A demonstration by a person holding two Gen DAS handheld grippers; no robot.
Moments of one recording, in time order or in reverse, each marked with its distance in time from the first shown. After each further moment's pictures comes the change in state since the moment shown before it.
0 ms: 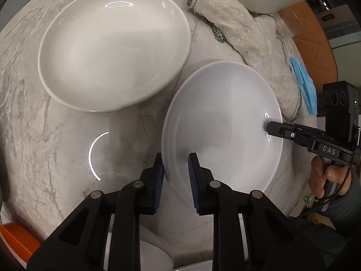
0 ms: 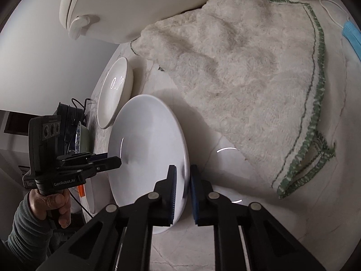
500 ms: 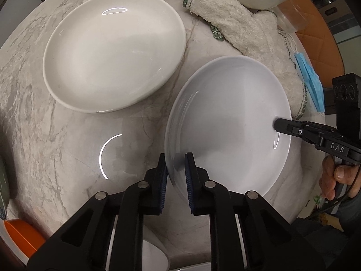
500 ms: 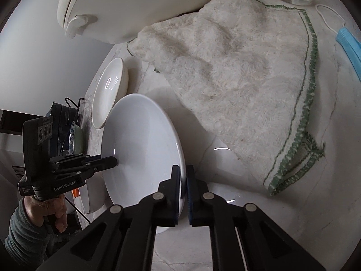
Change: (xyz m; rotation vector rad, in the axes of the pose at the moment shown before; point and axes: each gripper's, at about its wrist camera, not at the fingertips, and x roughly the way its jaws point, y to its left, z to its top) left arm 0.002 -0.022 -0.004 0.024 -0.017 0.078; right arm -0.001 0.005 0.001 -0.012 -0.001 -0.048
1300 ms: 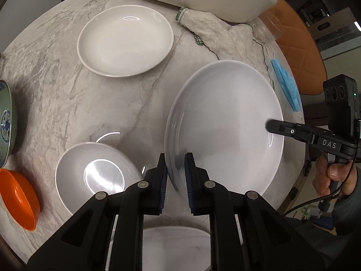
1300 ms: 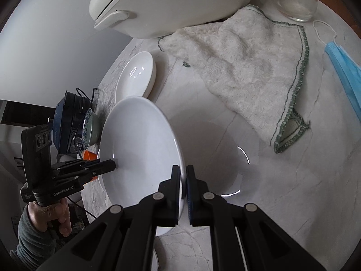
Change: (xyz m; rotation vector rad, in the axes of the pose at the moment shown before) left arm -0.080 -0.014 -0.079 -0.081 -0.077 -0.051; right arm -0.042 0.043 -0.023 -0.040 0.040 0.011
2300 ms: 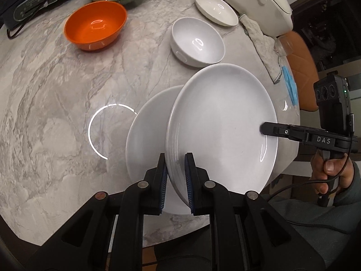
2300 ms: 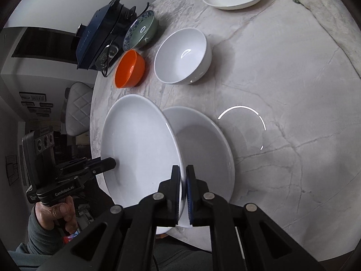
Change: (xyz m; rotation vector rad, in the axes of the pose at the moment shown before) left arm -0.086 0.089 -0.311 -0.363 -0.133 -0.039; right arm 0.055 0.127 -0.144 -0.261 0.284 0.032
